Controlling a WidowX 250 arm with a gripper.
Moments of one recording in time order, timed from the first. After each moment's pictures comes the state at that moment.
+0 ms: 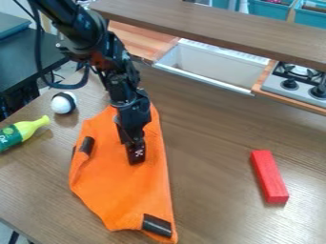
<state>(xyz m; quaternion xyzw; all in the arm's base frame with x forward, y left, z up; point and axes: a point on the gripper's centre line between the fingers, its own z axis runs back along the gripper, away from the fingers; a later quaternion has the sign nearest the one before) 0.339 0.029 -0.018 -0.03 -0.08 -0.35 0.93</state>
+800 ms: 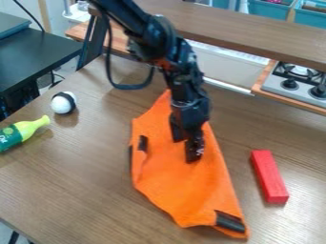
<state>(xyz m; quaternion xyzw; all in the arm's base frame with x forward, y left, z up) 0.386 -0.055 -0.016 -0.04 -0.10 -0.34 0.93</state>
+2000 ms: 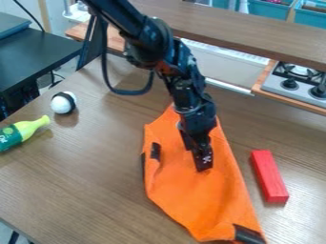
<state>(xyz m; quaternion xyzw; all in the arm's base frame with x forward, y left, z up) 0.368 -0.044 -0.016 -0.07 -0.10 -0.36 0.92</state>
